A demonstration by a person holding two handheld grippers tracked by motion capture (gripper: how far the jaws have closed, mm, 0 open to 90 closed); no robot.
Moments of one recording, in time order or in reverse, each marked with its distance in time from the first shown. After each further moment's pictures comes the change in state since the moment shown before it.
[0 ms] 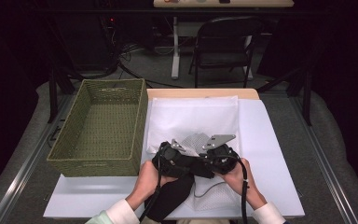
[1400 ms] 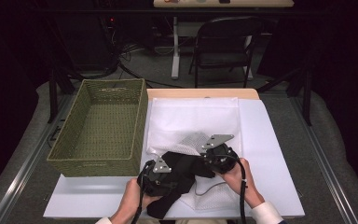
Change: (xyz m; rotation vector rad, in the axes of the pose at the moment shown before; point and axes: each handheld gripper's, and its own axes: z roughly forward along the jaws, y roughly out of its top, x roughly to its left) left arm -0.007 -0.064 -0.011 -0.078 0.009 0.051; right arm -0.001 -0.001 0.005 0.024 -0.041 0.013
